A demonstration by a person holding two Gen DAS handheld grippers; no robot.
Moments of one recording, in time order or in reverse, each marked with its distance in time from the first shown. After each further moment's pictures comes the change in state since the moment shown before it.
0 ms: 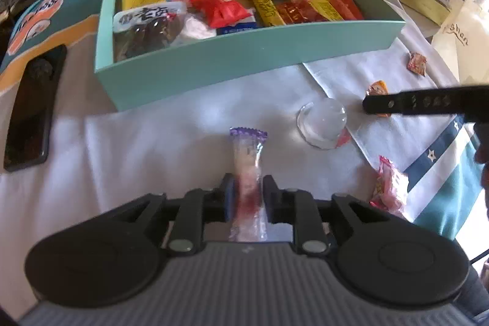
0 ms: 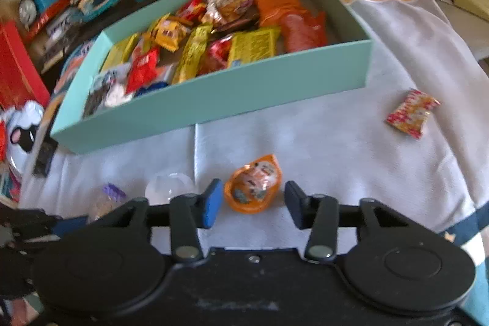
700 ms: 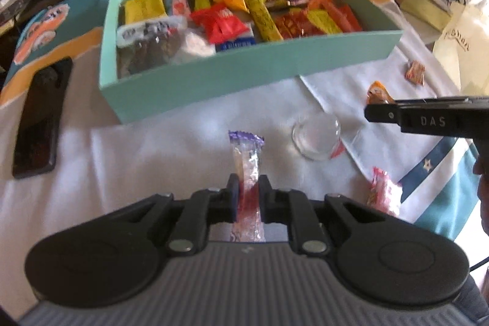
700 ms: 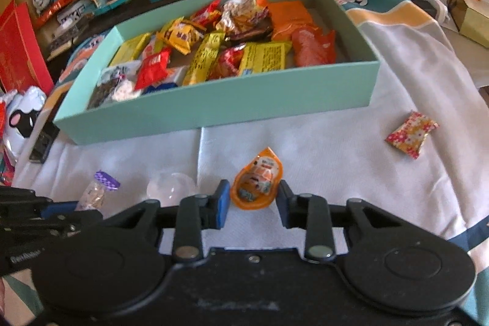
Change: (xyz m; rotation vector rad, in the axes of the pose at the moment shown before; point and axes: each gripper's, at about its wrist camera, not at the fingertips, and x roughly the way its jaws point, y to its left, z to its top) left arm -0.013 -0.010 0.007 0.006 -0.038 0.028; right arm -0.011 0.004 -0.004 -0.072 -0.063 -0.011
